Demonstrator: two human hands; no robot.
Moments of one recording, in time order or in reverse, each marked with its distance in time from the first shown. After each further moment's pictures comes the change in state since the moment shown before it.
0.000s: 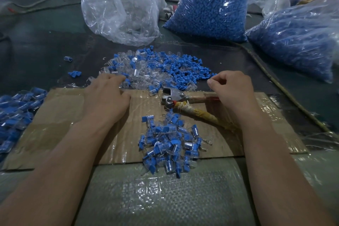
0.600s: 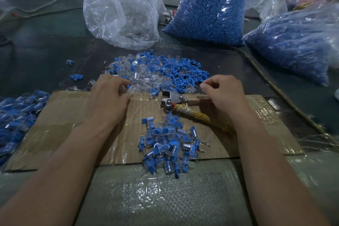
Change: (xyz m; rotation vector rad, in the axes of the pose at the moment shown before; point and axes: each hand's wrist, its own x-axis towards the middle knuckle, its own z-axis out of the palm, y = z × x) left_hand -0.003 0.002 -0.003 -0.169 0.094 0.069; right_hand -0.001 -0.005 0.004 0.043 -0.062 -0.058
